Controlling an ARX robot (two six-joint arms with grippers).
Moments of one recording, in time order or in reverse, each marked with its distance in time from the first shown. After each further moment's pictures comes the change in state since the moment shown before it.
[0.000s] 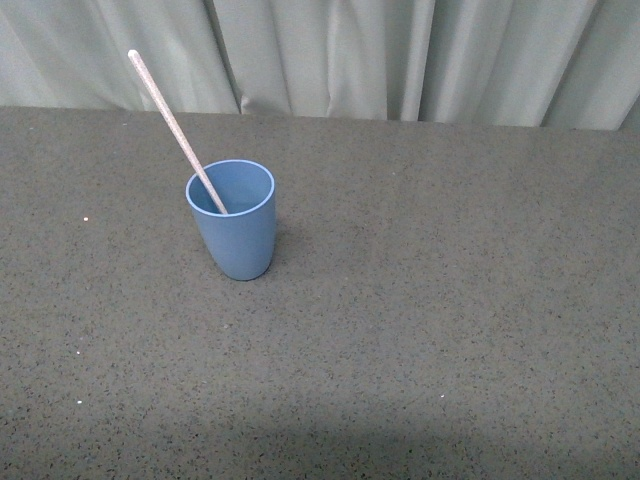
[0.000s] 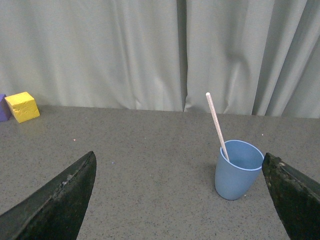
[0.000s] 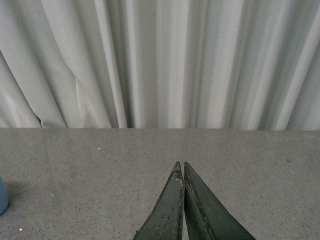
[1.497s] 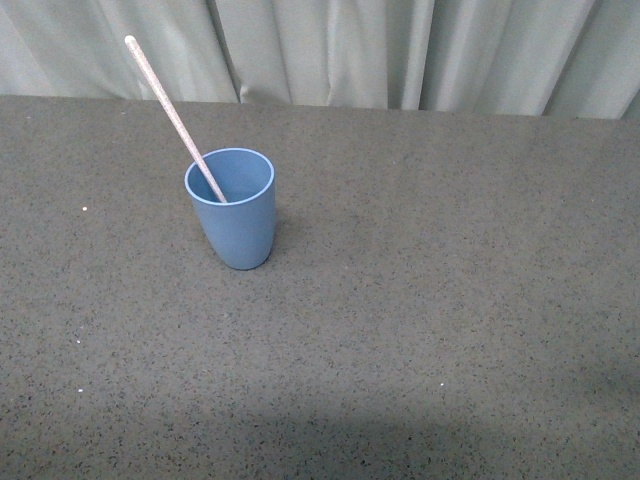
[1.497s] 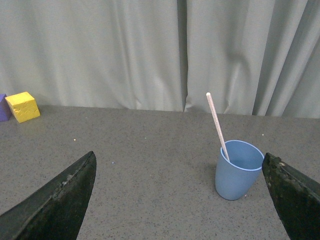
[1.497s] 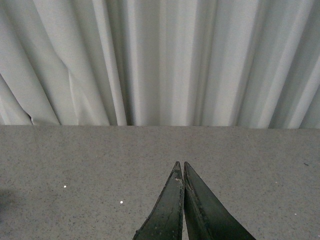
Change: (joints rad) left arm 0.000 0.000 0.000 0.000 0.000 0.000; right arm 0.113 0.829 0.045 0.763 0.110 0.000
